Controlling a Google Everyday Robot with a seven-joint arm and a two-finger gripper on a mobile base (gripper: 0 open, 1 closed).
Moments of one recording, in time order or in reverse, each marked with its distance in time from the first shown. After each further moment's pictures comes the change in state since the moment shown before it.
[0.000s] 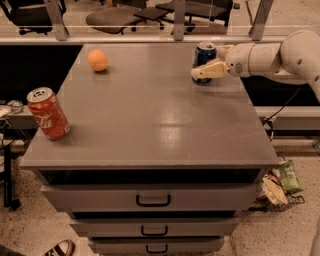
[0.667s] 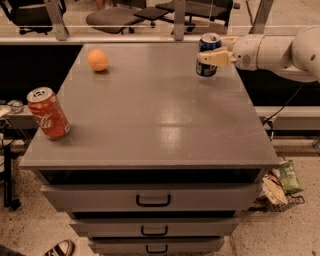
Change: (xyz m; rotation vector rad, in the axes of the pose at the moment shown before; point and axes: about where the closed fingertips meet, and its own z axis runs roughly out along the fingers) arm -0.034 -0.004 -0.020 0.005 -0.106 -0.014
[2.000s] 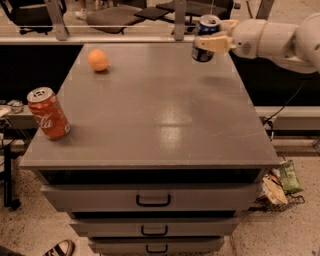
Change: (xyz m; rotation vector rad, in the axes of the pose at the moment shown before) arm -0.050 0.002 -0.005 -0.016 -0.106 -0.063
